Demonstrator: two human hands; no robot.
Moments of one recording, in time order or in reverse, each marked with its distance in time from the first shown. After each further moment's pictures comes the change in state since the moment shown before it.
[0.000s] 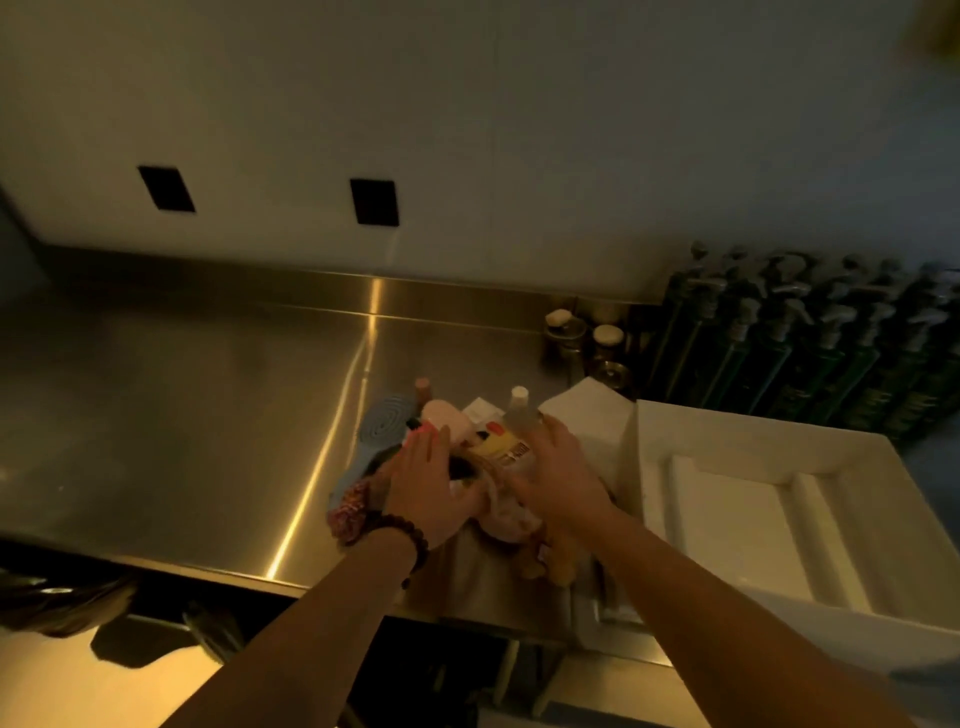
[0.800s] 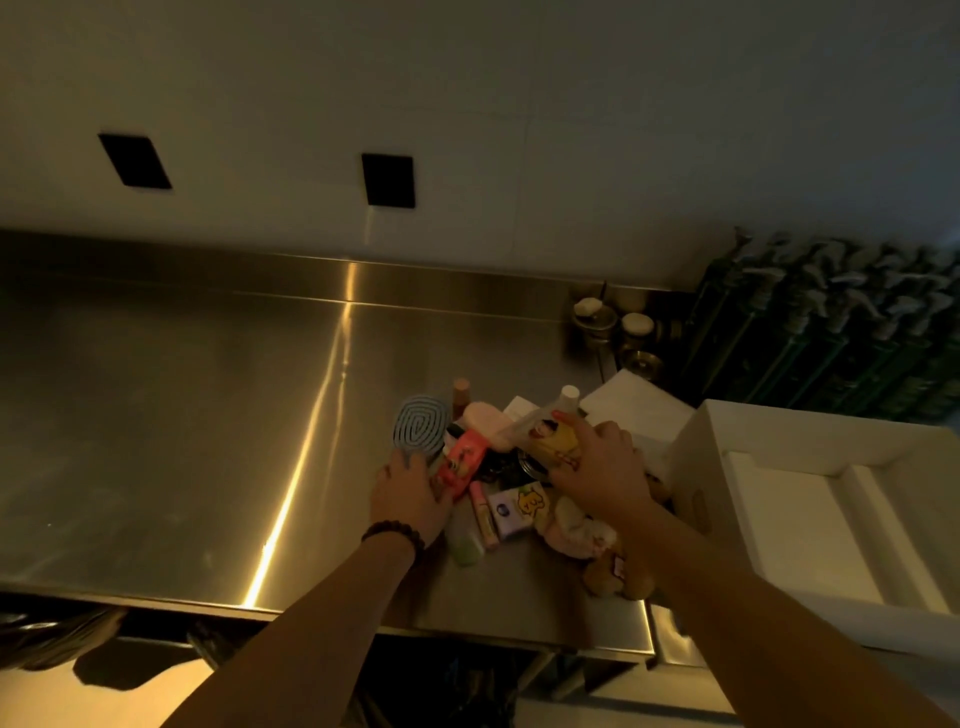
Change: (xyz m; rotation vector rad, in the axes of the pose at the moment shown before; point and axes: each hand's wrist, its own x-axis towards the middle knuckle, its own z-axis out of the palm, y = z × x) left_hand 0.039 -0.116 -0.002 0.086 -0.093 -0.185; right_hand 0.045 -0.024 0.037 -0.254 0.033 0.243
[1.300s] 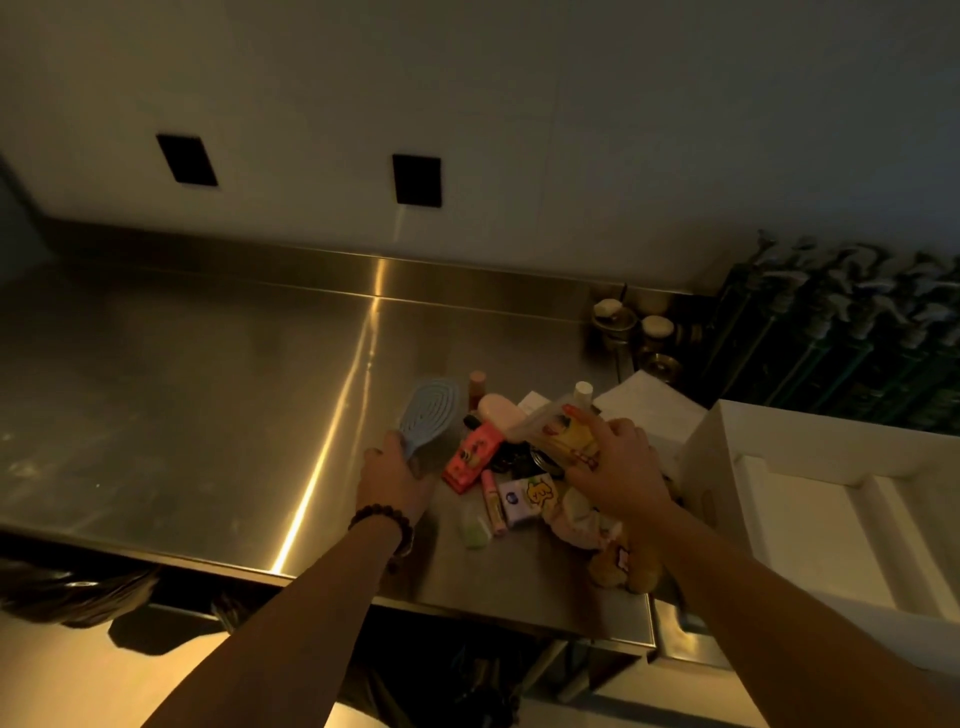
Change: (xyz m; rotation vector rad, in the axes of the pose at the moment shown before) left_hand -0.021 -0.012 -0.026 -0.285 0.145 -0.193; right_hand -0.010 0.015 -0.003 0.069 0.035 -0.127
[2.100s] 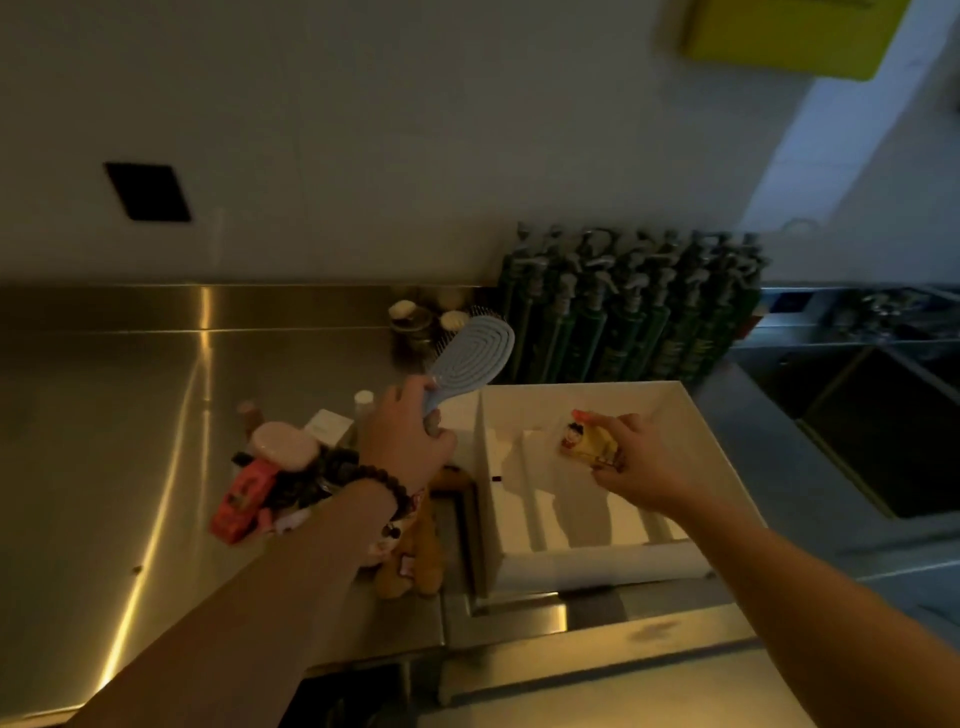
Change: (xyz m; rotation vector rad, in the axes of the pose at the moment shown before) left_hand -0.064 0.237 0.105 -0.121 -0.187 0.543; right_hand -0.064 0.252 -0.119 -0.080 0.015 0.168
